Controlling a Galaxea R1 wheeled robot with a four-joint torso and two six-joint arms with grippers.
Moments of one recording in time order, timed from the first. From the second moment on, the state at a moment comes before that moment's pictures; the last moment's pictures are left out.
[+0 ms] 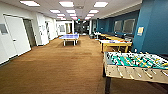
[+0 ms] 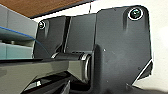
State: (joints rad) left arm 1.51 2.97 -2.71 0.14 -0.02 -0.13; right arm -1.56 2.94 -2.57 0.06 0.05 -0.09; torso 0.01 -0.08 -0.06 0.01
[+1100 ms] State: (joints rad) left arm 1.50 2.97 -2.71 0.14 -0.03 -0.13; right arm -1.55 2.95 -2.58 0.06 0.06 -0.09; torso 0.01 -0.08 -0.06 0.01
